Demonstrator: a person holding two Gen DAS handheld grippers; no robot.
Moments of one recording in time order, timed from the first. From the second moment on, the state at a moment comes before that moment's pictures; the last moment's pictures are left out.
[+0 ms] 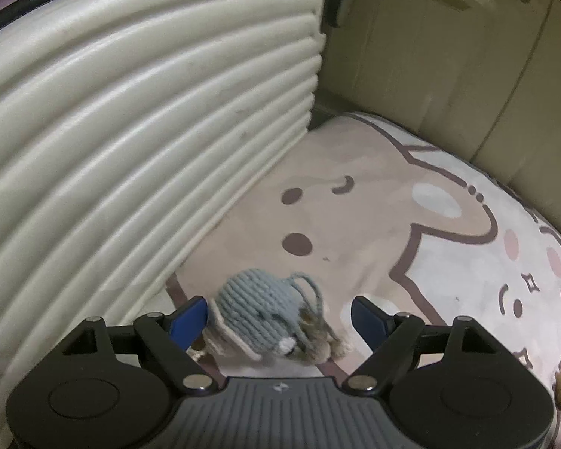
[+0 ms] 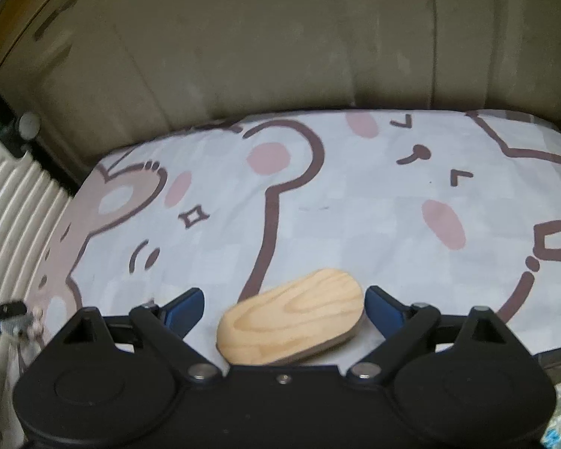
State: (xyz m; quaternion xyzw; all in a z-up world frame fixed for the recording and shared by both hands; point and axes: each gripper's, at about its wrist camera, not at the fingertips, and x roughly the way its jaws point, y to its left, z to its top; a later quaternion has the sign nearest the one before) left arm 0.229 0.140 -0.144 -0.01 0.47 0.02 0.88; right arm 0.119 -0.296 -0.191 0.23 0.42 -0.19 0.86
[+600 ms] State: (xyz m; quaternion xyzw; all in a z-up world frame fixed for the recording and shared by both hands) left arm 0.230 0.147 -0.148 0.01 0.49 0.07 0.87; right arm 0.119 -0.277 -0.196 0.12 0.45 -0.14 0.87
